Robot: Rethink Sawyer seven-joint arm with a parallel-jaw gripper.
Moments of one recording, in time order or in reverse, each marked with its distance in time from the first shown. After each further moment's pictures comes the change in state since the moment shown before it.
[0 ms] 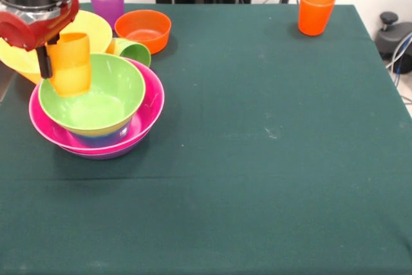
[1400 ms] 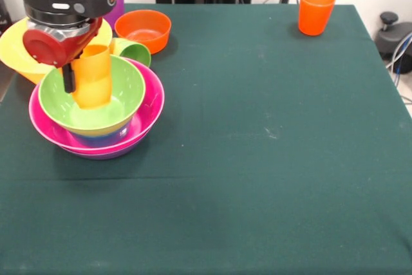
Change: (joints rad) arm 0.061 0.033 -0.012 -0.045 0.000 0.014 0.000
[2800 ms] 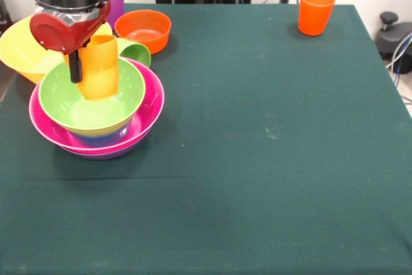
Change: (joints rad) arm 0.016 -0.048 -0.001 0.034 0.000 0.000 0.000
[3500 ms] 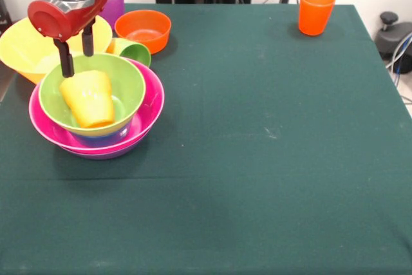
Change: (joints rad) arm -0.015 -0.033 0.000 0.060 0.000 0.000 0.000
